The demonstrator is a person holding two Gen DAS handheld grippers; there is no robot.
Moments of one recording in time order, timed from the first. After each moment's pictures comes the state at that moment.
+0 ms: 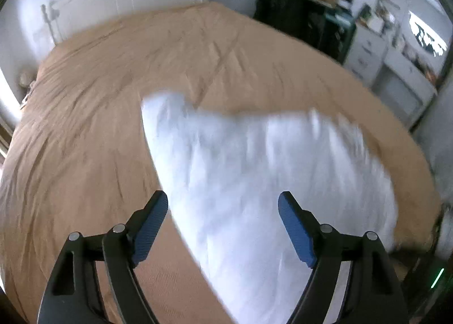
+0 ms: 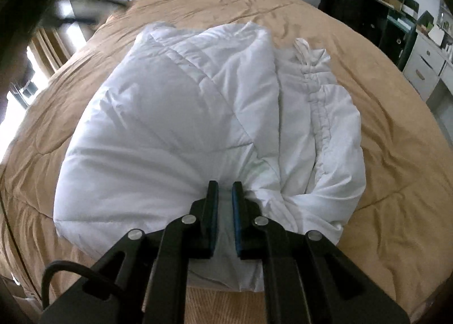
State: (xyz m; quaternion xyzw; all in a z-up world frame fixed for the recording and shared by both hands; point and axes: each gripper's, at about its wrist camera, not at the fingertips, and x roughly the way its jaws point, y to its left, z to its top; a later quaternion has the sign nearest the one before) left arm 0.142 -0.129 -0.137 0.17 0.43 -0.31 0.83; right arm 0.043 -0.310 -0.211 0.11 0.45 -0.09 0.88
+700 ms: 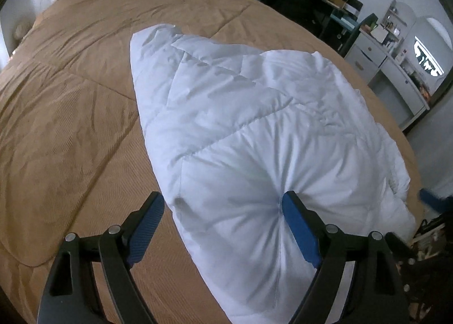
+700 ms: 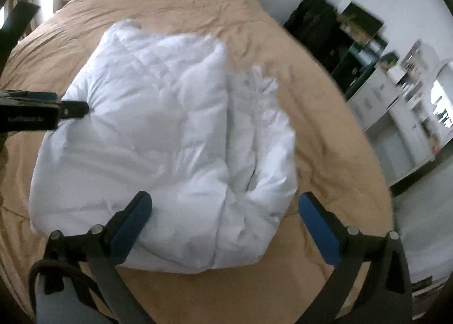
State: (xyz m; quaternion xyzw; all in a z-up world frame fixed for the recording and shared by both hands) left arm 0.150 -0.112 -0.202 0.08 0.49 -0.32 0.81; right arm 0.041 -0.298 -0.173 -0.01 0.49 -0.21 0.85
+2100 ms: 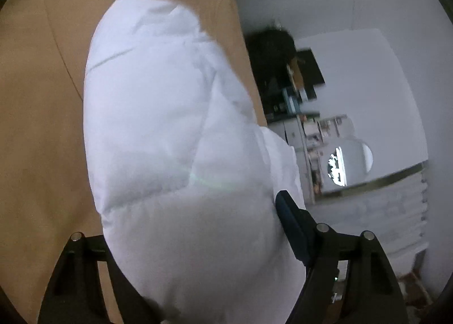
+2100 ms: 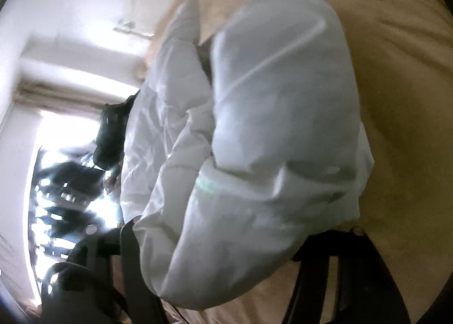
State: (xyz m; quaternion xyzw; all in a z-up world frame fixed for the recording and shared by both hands) left arm 0.353 -0.052 -0.214 -0.30 0.53 -0.43 0.66; right arm 0.051 -0.396 -0.220 0.46 0.41 0.10 0.78
